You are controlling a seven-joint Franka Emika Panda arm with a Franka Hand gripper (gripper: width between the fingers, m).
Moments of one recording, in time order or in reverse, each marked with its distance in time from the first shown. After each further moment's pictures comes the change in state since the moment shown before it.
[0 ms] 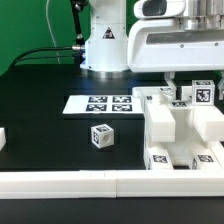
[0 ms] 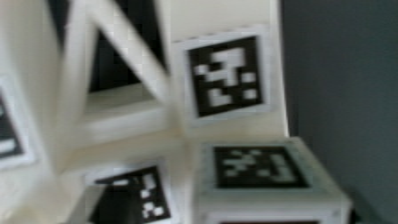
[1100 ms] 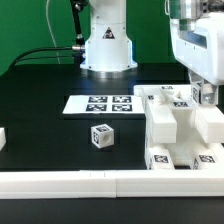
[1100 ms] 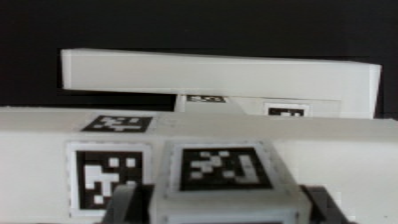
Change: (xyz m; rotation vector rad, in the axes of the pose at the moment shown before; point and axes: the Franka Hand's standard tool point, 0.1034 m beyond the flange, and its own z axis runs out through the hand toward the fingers) arm -0.002 -0.007 0.002 0.034 -0.023 1.201
